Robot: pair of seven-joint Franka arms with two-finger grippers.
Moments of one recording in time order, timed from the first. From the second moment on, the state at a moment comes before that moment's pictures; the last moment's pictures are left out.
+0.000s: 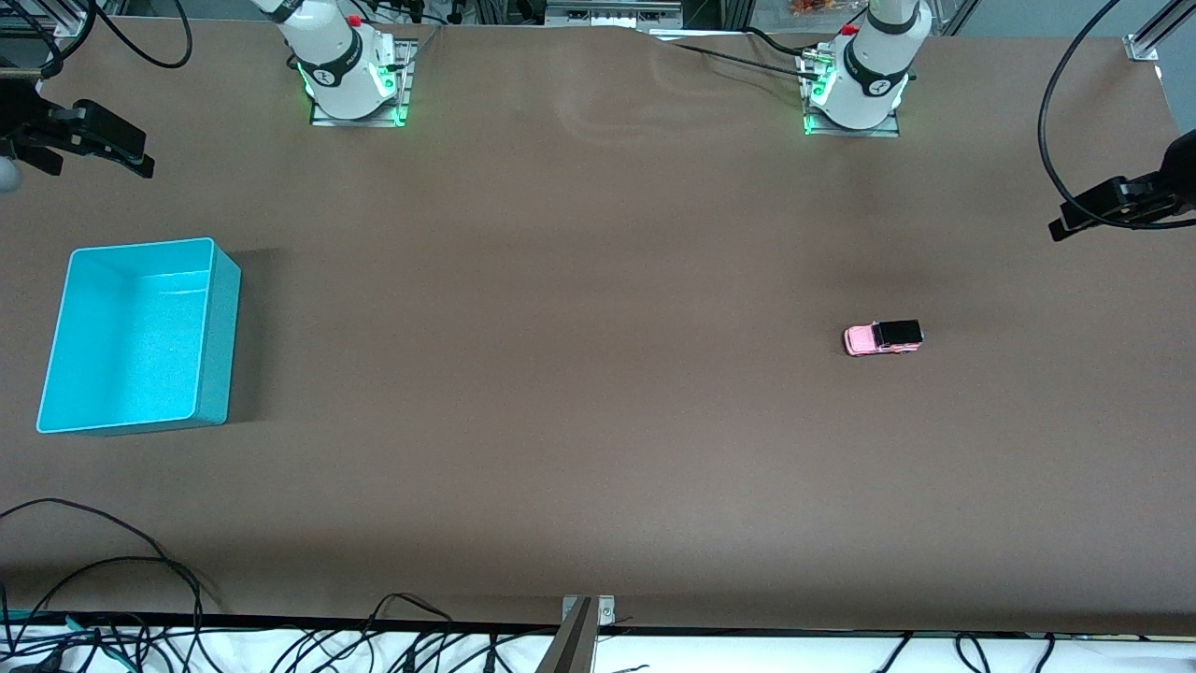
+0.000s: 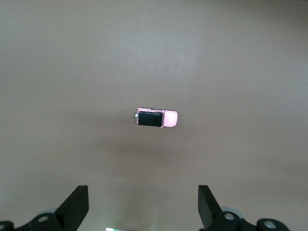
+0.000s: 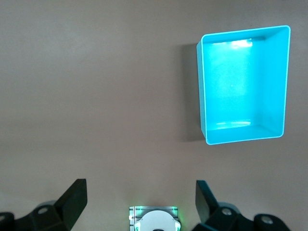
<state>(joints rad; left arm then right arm) 0.08 0.07 -0.02 -1.46 -0.05 1.43 -0.13 -0.05 0.06 0.12 -1.35 -0.02 1.30 0.07</state>
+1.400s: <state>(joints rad) 0.07 0.07 -0.05 -1.47 -0.05 1.43 -0.13 -0.06 0.06 0.11 -1.39 -0.02 1.34 0.08</state>
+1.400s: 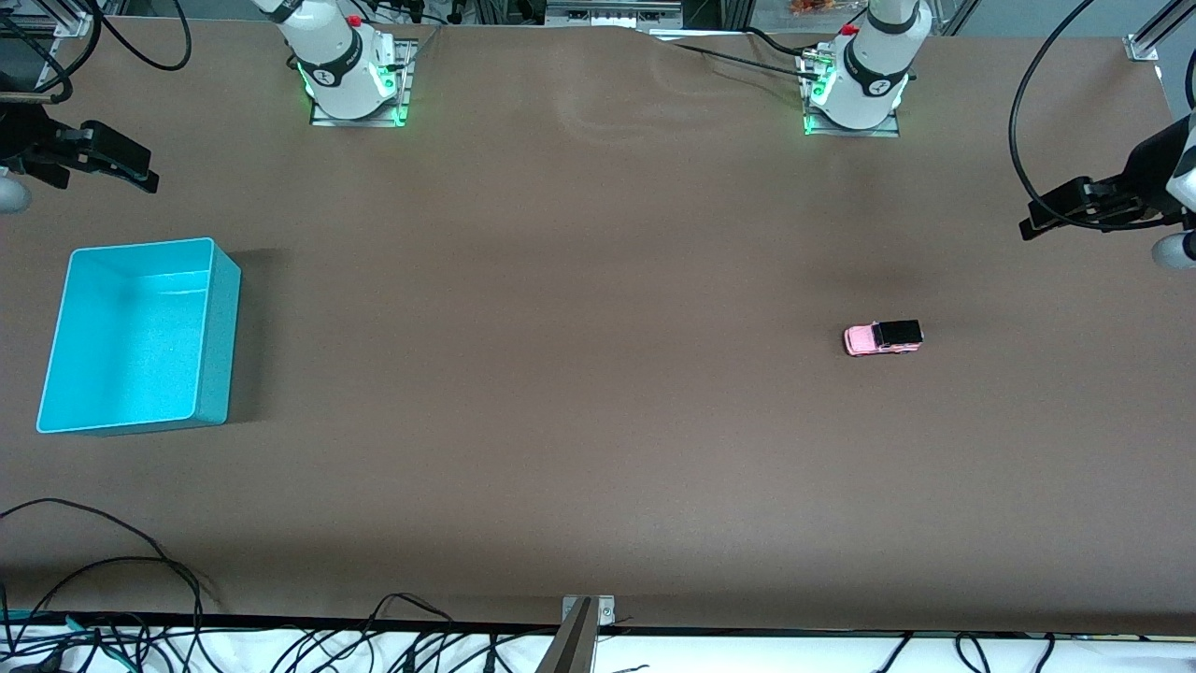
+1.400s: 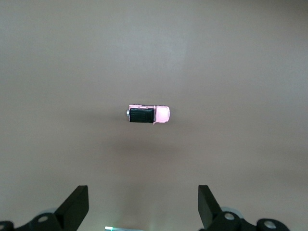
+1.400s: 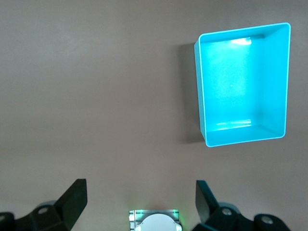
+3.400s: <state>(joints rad) 0.04 0.23 -0.05 -2.25 0.07 2.38 -0.03 -0.06 0.04 0.12 -1.54 -0.02 1.45 0.08</state>
